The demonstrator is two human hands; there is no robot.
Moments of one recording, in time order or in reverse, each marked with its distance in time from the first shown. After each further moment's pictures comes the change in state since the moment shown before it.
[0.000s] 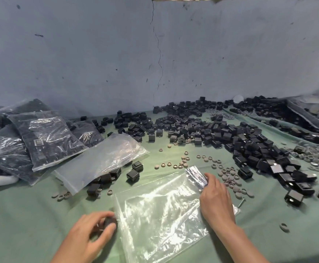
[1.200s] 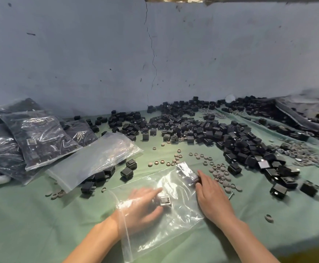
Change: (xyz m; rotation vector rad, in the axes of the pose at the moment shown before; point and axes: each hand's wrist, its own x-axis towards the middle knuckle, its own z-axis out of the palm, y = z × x) left_hand 0.062 0.072 0.078 0.052 -0.374 0.412; right_hand 0.001 0.026 -0.017 0.007 -0.215 -0.148
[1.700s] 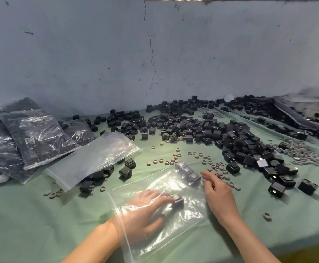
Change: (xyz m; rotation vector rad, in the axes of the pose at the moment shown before) left_hand -0.004 0.013 0.003 0.177 0.048 0.201; right_hand -0.010 -0.003 -0.021 0.384 0.176 0.126
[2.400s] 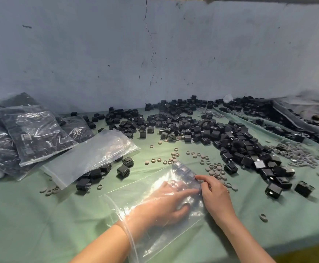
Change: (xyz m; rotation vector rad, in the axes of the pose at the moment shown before) left_hand 0.065 0.027 0.019 -0.142 -0.115 0.018; right_hand 0.003 0.003 0.002 -0.007 -0.022 -0.015
